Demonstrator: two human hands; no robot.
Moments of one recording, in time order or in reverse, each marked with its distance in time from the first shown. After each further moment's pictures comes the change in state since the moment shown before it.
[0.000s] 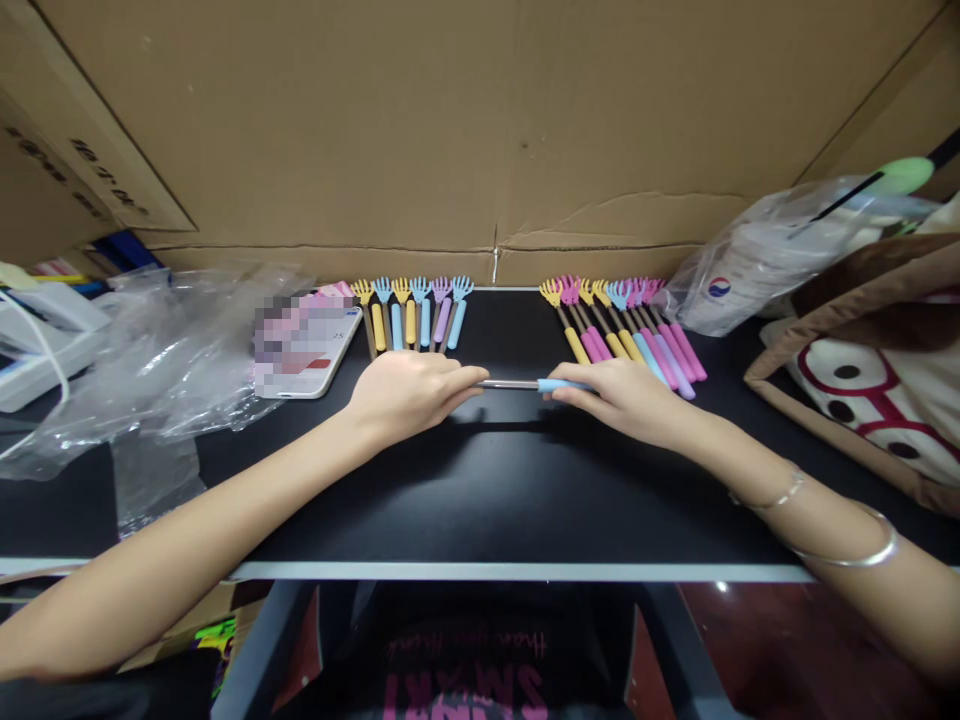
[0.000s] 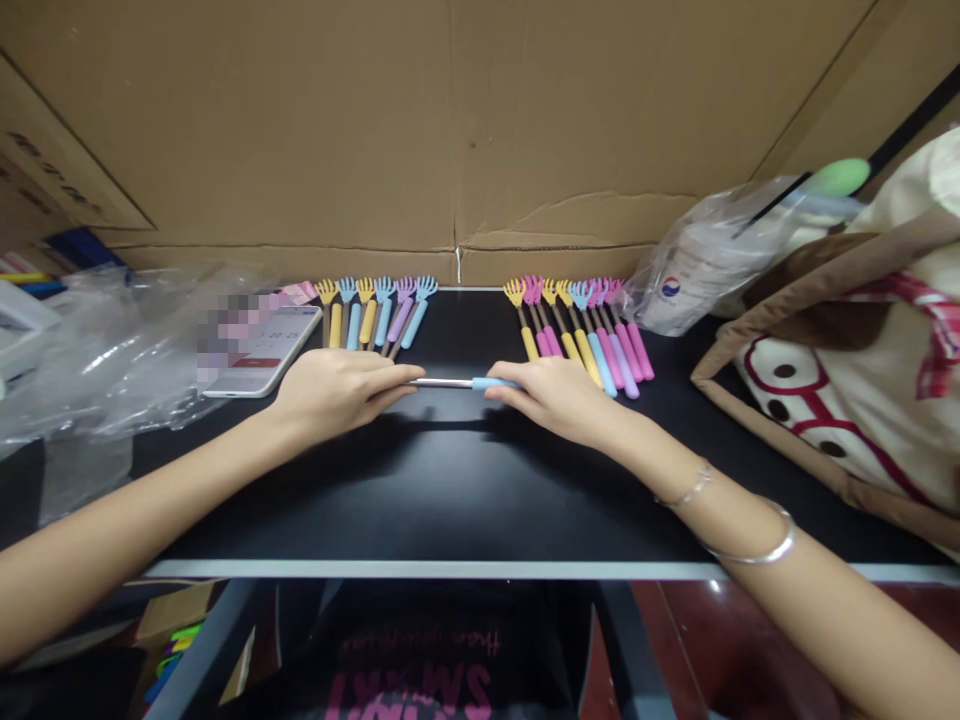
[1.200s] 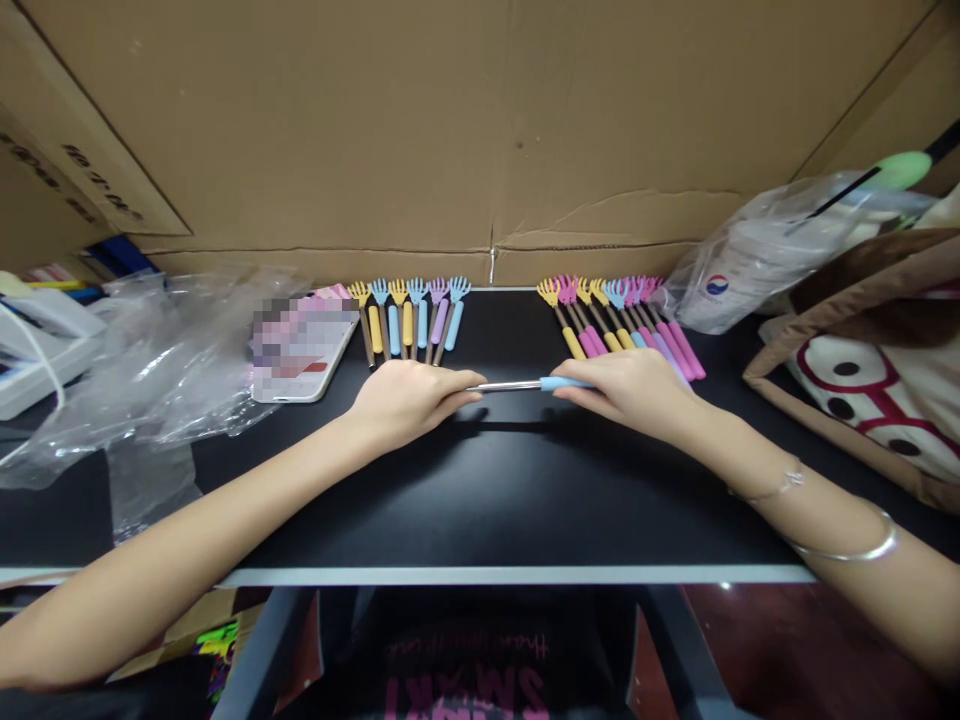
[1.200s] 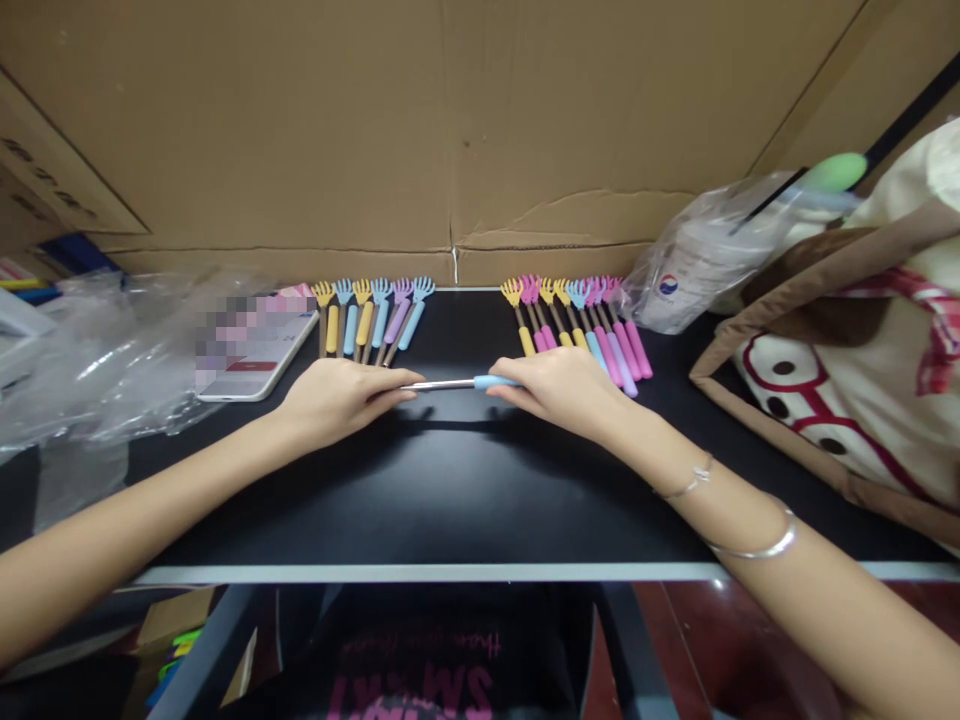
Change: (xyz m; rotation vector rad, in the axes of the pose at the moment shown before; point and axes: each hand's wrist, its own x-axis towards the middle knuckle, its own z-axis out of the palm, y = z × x) left_hand 0.003 0.003 -0.003 -0.185 -0.326 -0.181; right_hand -0.003 0.013 0.004 -0.361 0.274 -0.186
